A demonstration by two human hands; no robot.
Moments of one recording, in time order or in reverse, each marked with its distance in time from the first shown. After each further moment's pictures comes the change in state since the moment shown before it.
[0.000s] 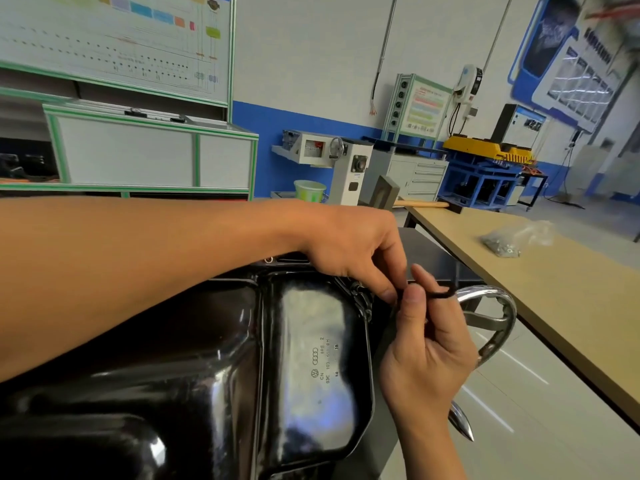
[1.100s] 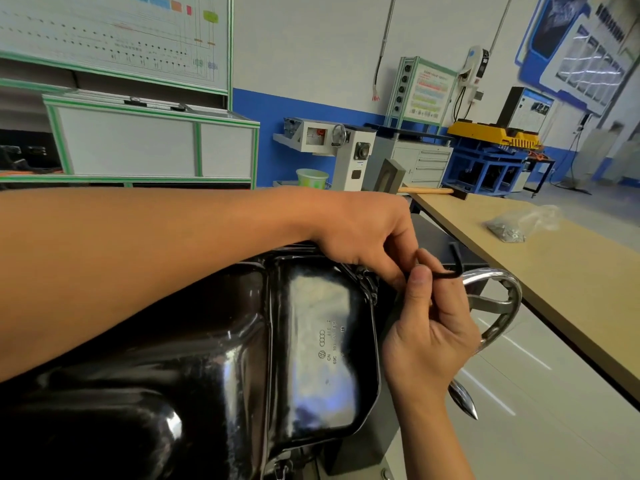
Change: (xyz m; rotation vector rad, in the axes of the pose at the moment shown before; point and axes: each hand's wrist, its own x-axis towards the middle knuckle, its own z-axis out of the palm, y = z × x) left_hand 0.002 0.003 0.006 0.041 0.050 0.010; right_hand -0.003 -0.005 0.007 0.033 0.052 0.024
